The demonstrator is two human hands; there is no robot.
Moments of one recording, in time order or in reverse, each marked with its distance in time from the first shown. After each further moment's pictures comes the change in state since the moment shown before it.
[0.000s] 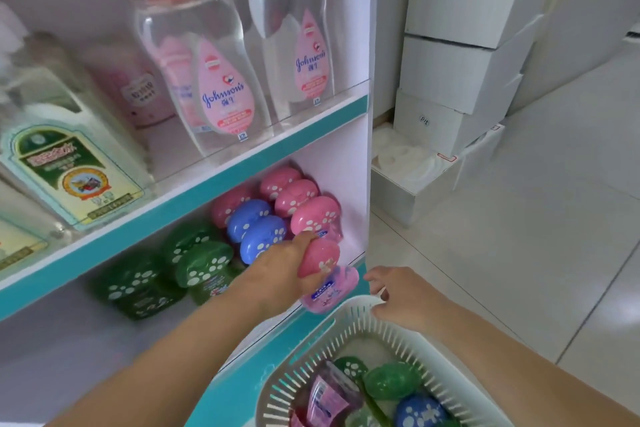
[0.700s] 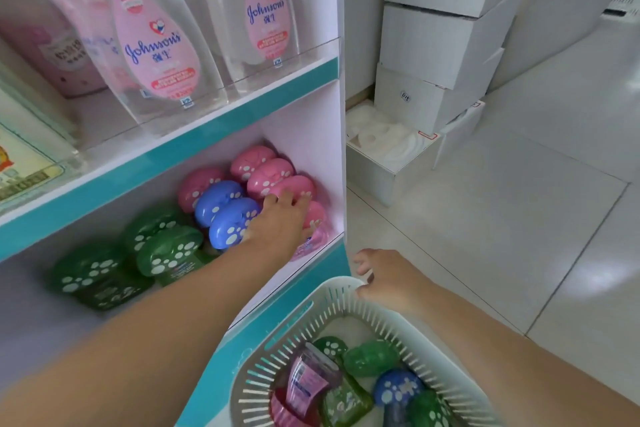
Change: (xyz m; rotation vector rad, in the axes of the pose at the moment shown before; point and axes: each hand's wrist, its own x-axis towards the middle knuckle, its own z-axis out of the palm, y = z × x) left_hand 0.072 0.011 0.029 0.402 0.048 -0.067; right_hand 0.009 0.020 0.006 0.051 0.027 0.057
